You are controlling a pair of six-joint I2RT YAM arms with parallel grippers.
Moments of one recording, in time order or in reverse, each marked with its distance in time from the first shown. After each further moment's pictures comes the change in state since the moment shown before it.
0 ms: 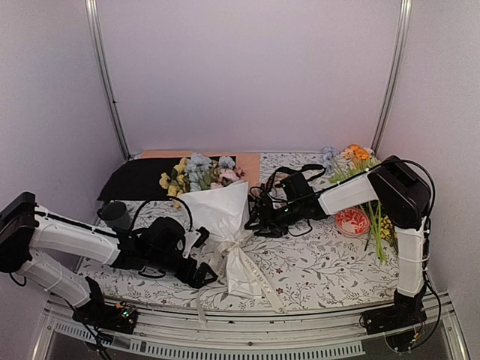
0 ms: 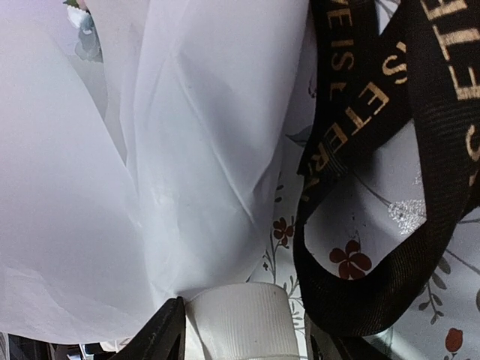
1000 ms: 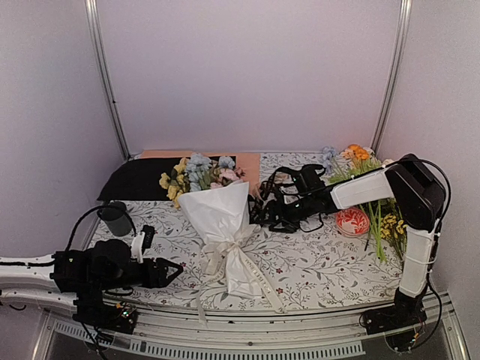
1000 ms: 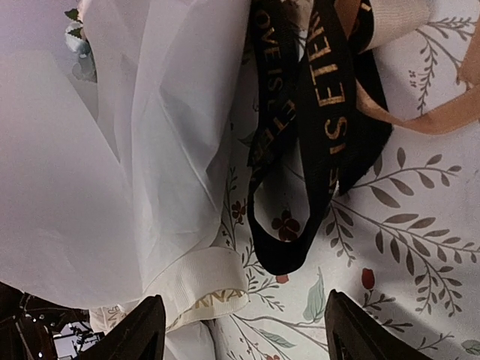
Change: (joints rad) left arm -0.242 -0.819 -0.216 -0.330 -0.409 -0.560; right arm -0.050 -0.116 -0.051 -0.123 0.085 -0.096
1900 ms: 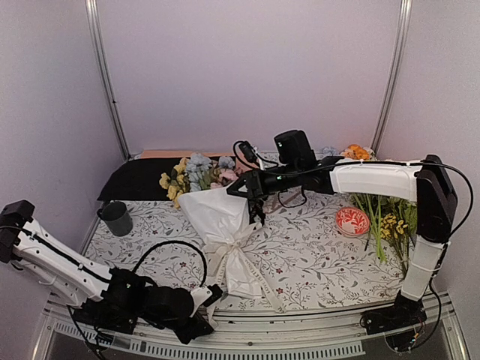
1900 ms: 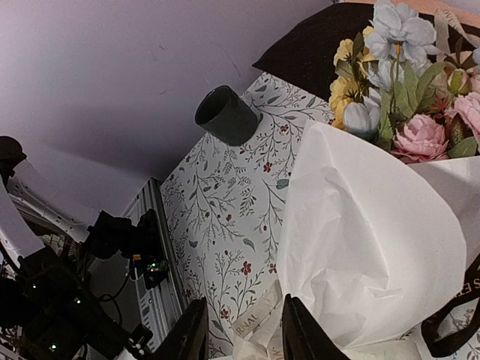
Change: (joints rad) left arm -0.410 0.756 0.193 0.253 0.207 0.132; right arm 0.159 -0.106 0.275 -0.034 0.006 -0.235
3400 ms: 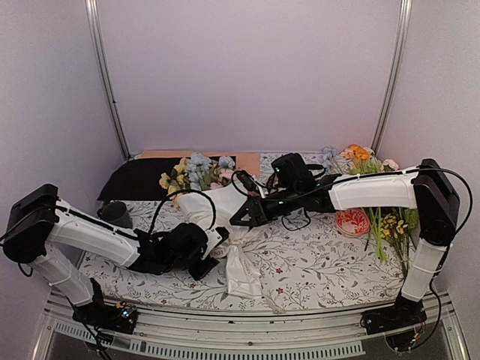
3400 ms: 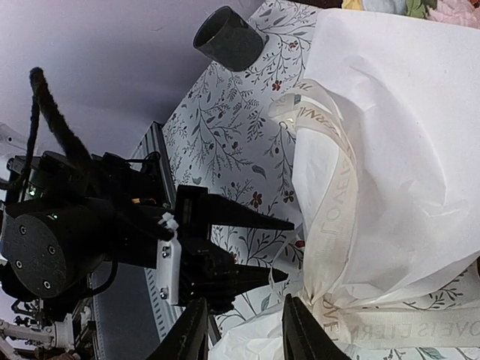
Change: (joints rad) left arm 0.509 0.227 0.147 0.135 -0.252 0.772; right arm 0.050 -0.044 -0.178 0.012 -0.052 0.005
